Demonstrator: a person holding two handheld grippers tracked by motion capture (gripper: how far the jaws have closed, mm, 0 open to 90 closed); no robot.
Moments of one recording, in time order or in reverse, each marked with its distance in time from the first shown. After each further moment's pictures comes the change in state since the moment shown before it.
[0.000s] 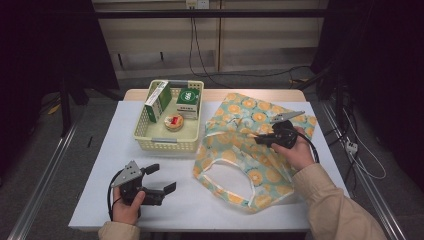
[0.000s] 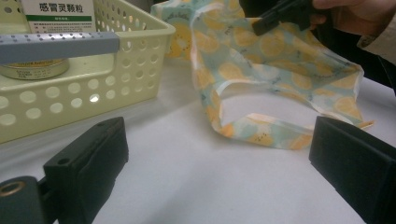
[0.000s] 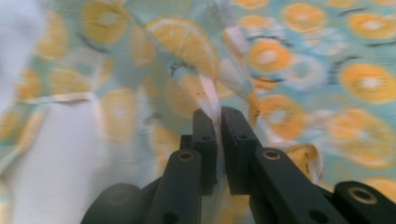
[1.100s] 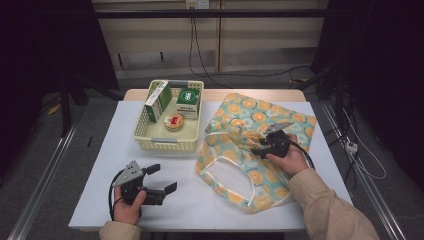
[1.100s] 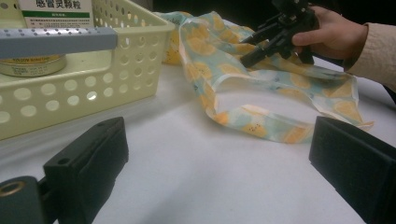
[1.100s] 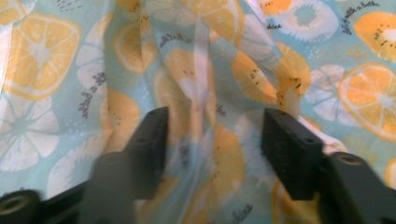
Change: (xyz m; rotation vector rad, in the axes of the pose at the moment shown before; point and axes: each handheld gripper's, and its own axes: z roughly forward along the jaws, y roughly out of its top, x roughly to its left) left arm 0.000 -0.001 0.003 0.006 -0.001 -0.006; right arm -0.008 -0.035 0.042 0.071 -0.047 -0.074
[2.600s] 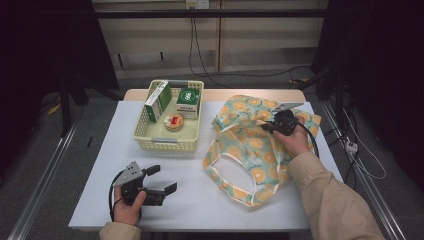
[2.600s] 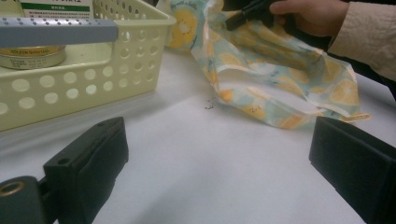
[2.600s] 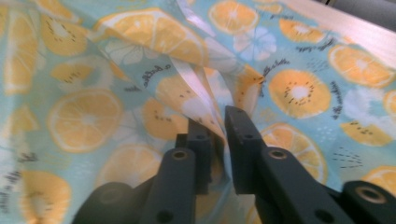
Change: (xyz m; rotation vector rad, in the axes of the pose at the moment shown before) left arm 0.001 -0.004 -0.001 0.008 0.000 -0.017; right arm -0.052 0.029 -0.002 -0.055 -0.113 0.084
